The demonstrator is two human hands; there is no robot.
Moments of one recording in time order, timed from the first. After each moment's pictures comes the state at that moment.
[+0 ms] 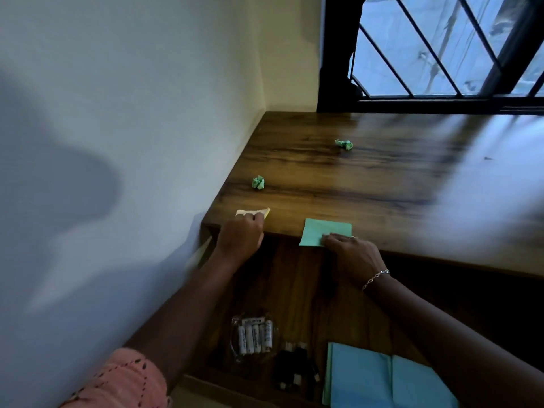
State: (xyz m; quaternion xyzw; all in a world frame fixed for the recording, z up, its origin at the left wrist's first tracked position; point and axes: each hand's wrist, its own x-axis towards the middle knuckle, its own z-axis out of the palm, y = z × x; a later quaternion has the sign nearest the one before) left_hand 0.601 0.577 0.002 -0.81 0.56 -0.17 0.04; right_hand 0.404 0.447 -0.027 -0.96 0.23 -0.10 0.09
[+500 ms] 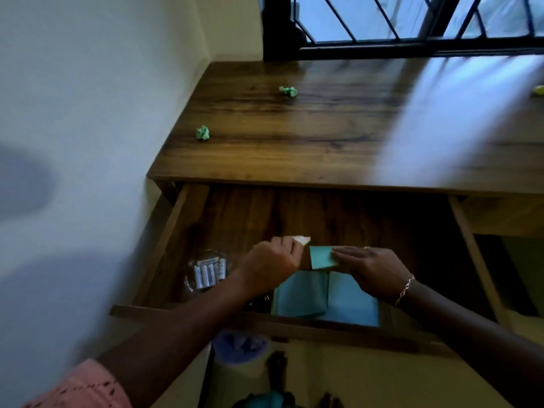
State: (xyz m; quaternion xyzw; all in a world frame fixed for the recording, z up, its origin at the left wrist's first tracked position) left_hand 0.420 0.606 -0.050 -0.60 0.76 -0.25 0.08; right_hand 0.223 0.490 -0.061 -0.99 0.13 -0.08 0.06
